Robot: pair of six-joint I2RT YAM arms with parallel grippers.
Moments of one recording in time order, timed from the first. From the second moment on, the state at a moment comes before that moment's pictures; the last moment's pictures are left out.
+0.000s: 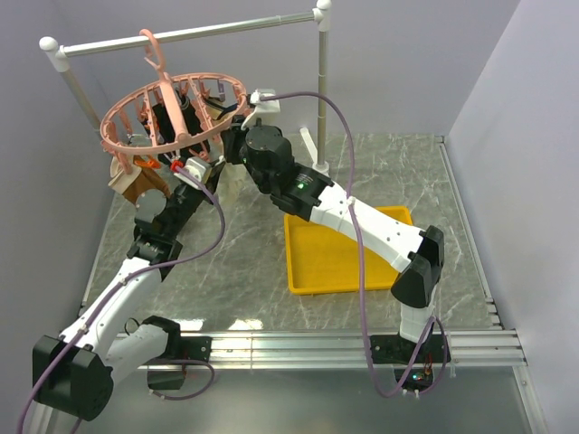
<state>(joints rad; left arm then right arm) -0.30 0.97 0.69 0.52 0.25 0.15 0.99 1.86 1.94 -0.09 0.51 0.37</state>
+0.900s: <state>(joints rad) -0.34 0.99 0.70 0.51 0.17 0.11 1.02 1.91 1.97 -0.11 0.60 0.41</state>
